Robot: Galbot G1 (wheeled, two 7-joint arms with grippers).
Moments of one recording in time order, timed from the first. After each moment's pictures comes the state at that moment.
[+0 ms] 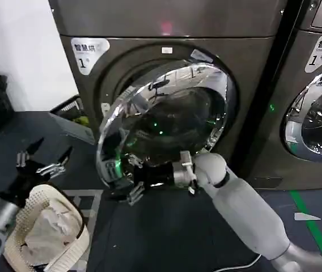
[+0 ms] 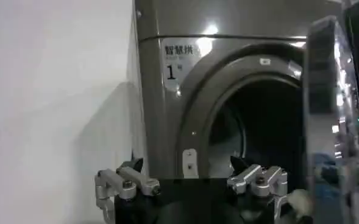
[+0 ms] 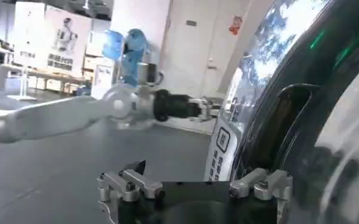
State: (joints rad) left arm 1.35 -1.15 -1.07 -2.08 -0.55 0.20 0.52; right arm -0.49 1.15 -0.13 1.67 0.56 -0.07 -1.14
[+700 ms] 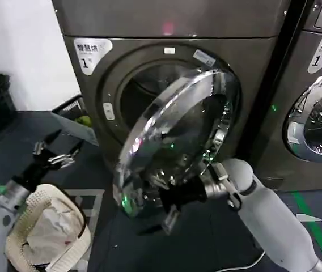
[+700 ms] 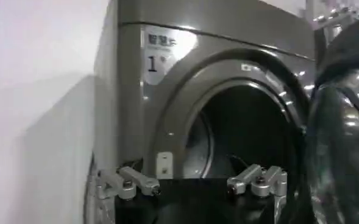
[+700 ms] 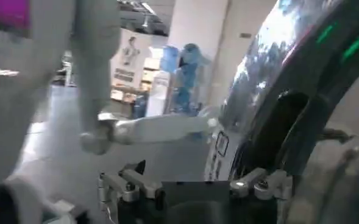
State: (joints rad) left arm 1.22 -1.07 -0.90 -1.95 -0.63 0.18 0.63; right arm -0.61 1.05 0.02 1.66 0.59 -0.02 -1.46
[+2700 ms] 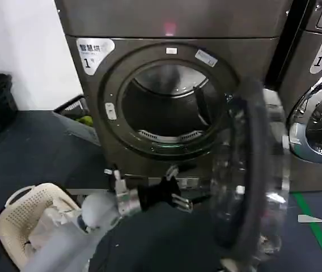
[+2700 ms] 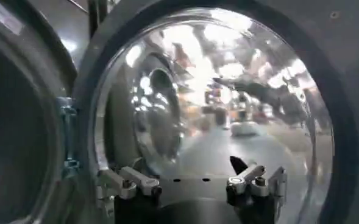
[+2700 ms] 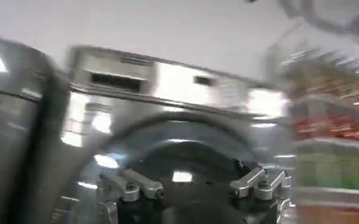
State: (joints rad) left arm 0.83 -1.08 0.04 -1.89 -0.54 0.12 0.64; right arm -1.30 1.09 1.58 1.83 0.46 -0.09 -0.21
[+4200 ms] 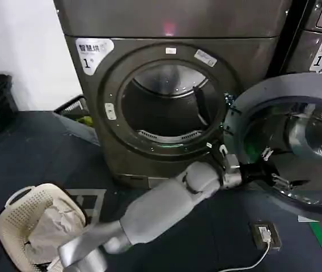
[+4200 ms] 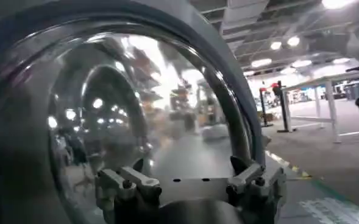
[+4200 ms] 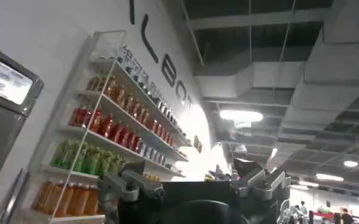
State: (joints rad) left arm 0.31 -1.59 0.48 -1.31 -0.49 0.00 0.42; right arm -1.49 1.05 2.03 1.80 0.36 -0.16 -0.03
